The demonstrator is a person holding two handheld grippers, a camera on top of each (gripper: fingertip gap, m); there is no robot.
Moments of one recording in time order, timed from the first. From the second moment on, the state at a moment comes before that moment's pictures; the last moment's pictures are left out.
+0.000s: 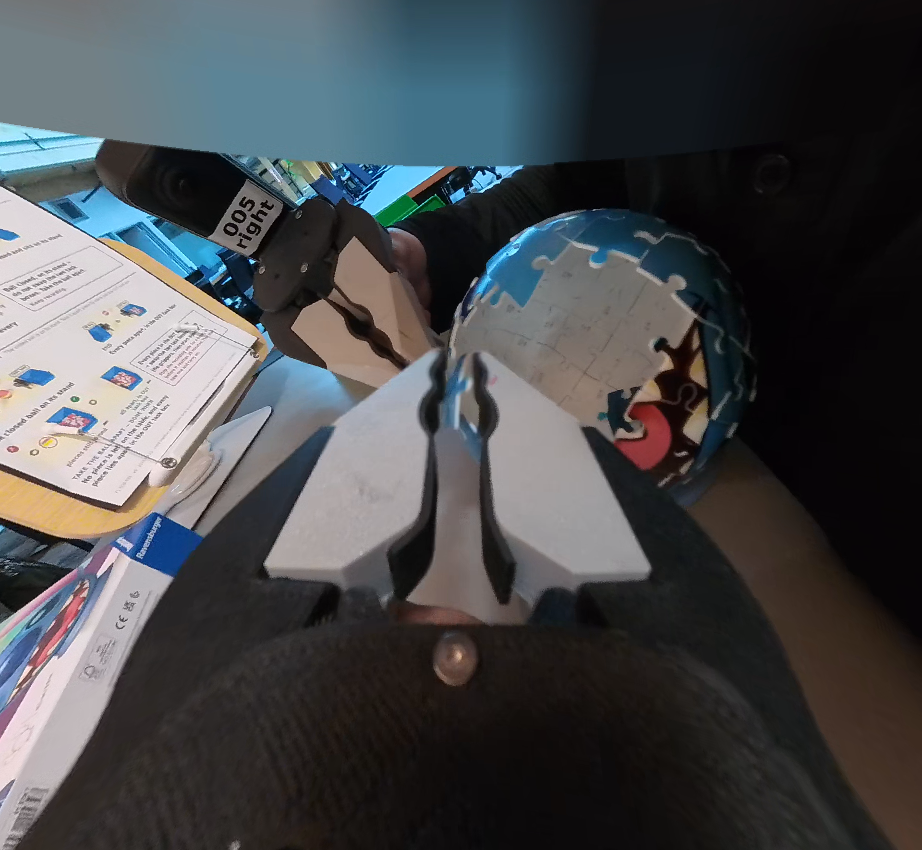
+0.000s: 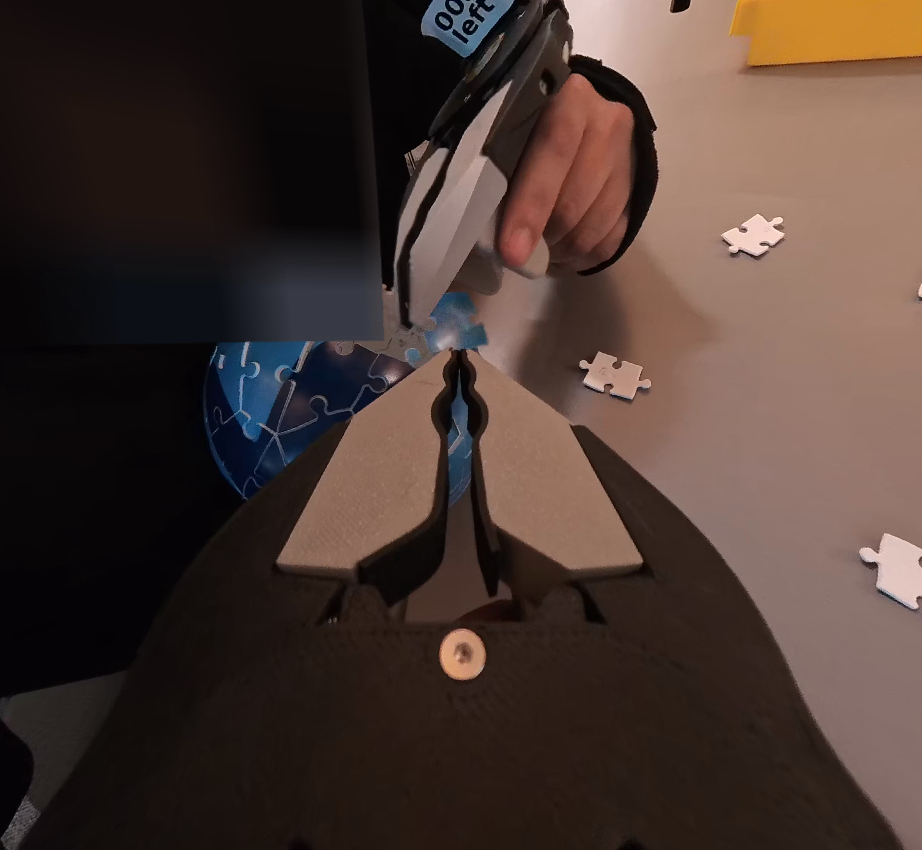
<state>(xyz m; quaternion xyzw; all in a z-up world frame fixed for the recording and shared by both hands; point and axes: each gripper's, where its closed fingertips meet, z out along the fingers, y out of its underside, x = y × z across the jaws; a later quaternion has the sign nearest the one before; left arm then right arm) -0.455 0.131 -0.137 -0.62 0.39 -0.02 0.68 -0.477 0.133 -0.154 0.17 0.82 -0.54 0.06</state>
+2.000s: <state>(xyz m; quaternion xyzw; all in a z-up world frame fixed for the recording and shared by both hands) -0.468 0.143 -0.132 -0.72 0.30 0.04 0.63 -0.493 0.157 -0.142 0.17 0.81 -0.56 -0.03</state>
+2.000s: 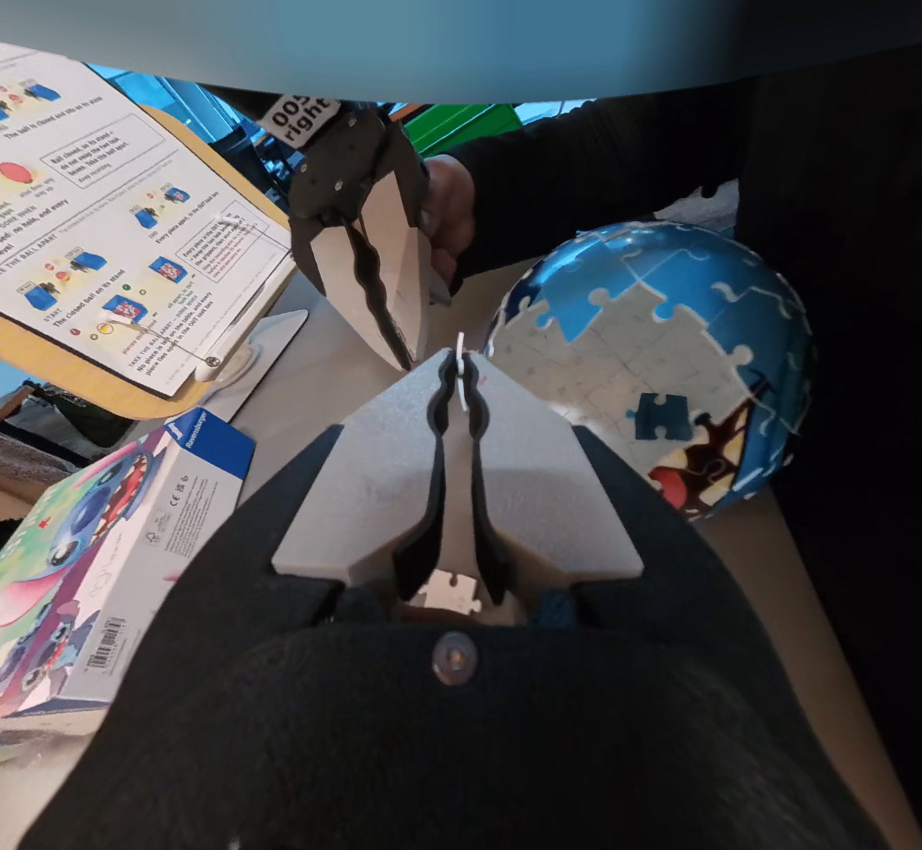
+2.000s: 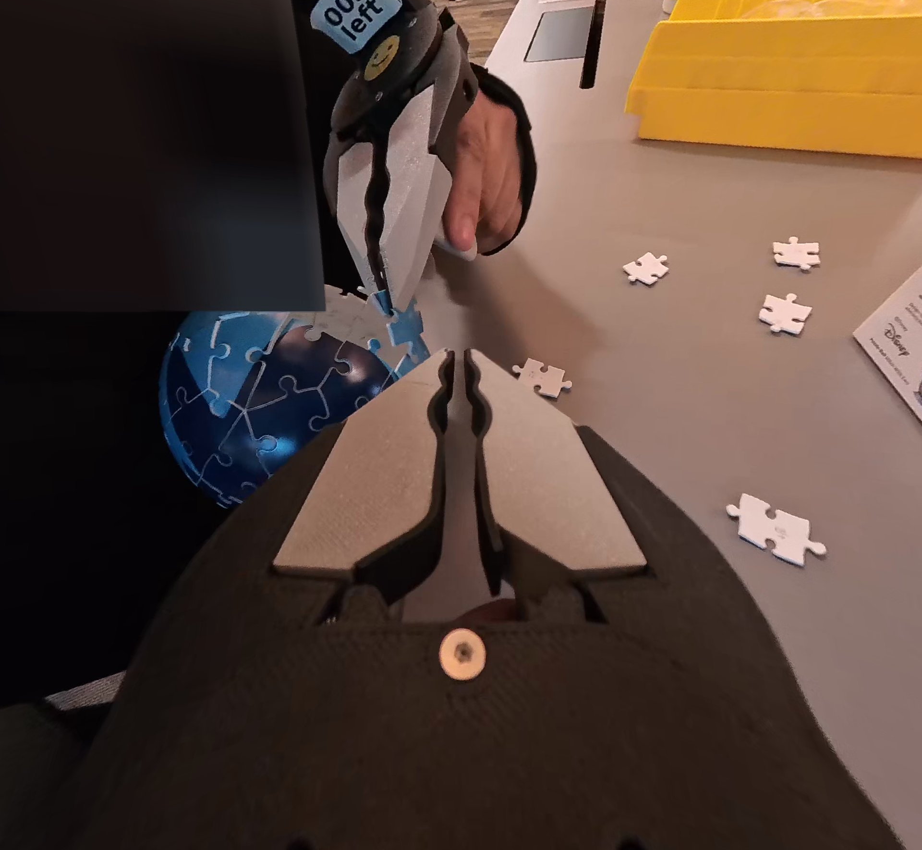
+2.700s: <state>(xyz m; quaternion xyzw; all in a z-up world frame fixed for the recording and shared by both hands) -0.470 0.141 -0.134 -0.74 0.21 0.00 0.64 -0.488 0.132 -0.157 0.14 0.83 -0.53 0.04</state>
